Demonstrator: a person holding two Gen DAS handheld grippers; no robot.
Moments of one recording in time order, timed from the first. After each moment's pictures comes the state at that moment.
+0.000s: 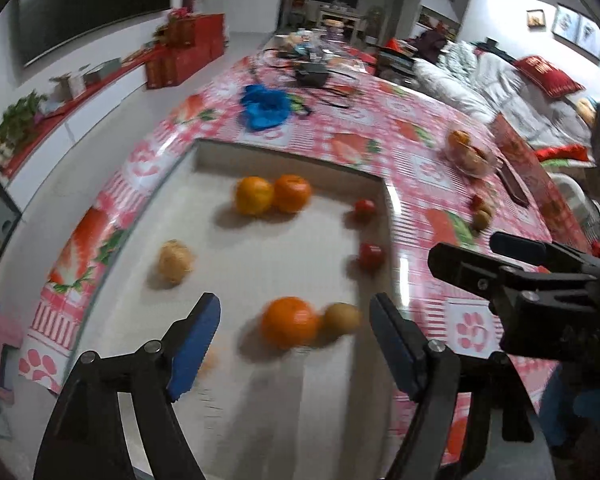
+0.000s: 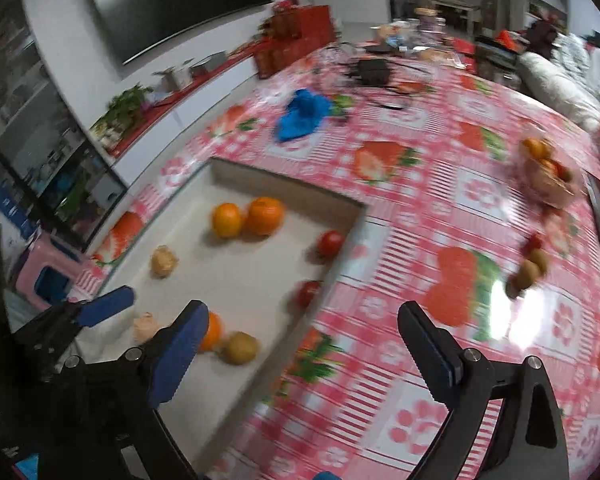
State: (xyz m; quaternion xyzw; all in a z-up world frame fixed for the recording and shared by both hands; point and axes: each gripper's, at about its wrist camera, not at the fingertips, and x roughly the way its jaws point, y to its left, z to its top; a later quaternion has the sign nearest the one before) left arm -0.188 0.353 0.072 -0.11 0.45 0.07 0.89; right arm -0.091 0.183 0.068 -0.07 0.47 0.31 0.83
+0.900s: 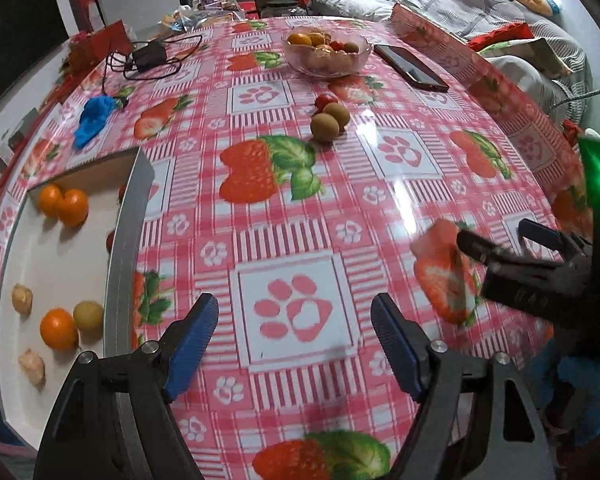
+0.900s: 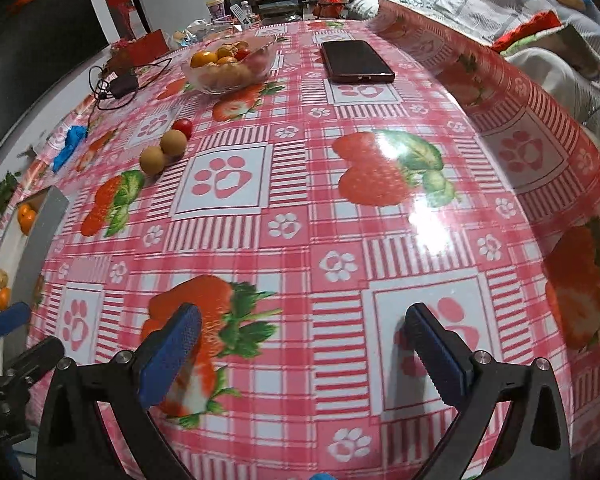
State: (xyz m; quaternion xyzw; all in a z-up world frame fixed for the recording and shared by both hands) left arm -0.131 0.165 0.046 0.01 0.52 -0.03 0.85; right arm -0.072 -0.067 0.003 -0.01 0.49 0.08 0.87
